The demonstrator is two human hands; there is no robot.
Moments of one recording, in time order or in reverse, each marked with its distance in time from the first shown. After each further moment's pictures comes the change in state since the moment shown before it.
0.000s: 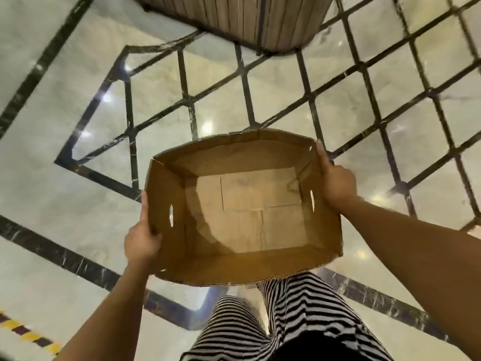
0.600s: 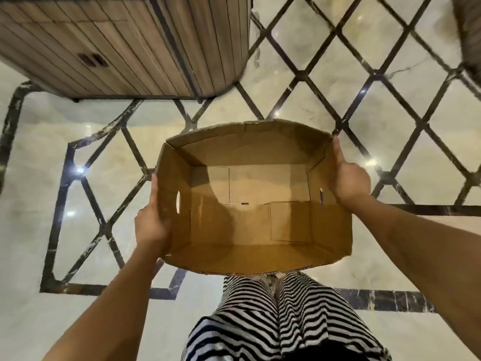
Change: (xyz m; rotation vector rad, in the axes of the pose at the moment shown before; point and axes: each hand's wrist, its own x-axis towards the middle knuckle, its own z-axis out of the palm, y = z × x) left_hand 0.248 0.300 -0.030 0.121 -0.031 0.394; right_hand 0.168 0.133 -0.078 0.163 0.074 0.421
